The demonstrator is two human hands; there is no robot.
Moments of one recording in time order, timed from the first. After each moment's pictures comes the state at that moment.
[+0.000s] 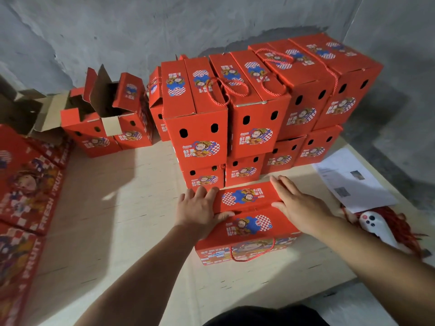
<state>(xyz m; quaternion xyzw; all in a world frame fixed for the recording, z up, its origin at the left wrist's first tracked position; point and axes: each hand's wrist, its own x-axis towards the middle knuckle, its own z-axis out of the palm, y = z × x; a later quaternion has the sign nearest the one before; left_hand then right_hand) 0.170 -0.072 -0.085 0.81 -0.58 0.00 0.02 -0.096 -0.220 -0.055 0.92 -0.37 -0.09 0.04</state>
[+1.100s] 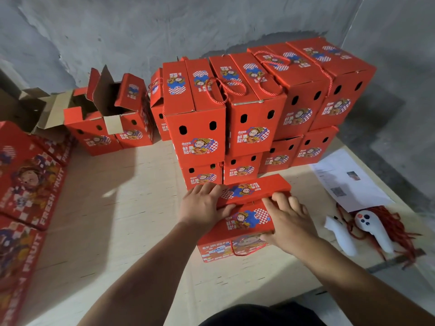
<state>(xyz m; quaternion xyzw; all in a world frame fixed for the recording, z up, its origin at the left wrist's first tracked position) 0.150 -0.073 -0.077 0.79 -0.61 0.00 0.11 -0.096 -0.161 -0.069 0.91 -0.41 -0.02 -0.03</state>
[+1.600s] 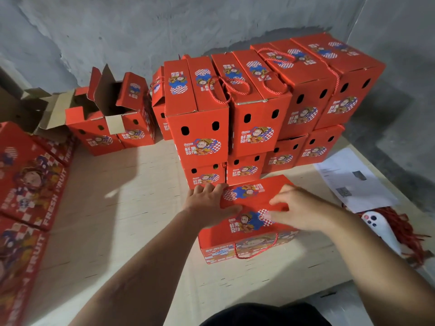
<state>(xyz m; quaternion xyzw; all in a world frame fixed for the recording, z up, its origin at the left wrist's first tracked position) 0.159 -0.092 -0.062 0.80 -0.58 -0.16 -0.02 -0.089 -0.206 -0.002 0.87 -0.40 -0.10 -0.29</state>
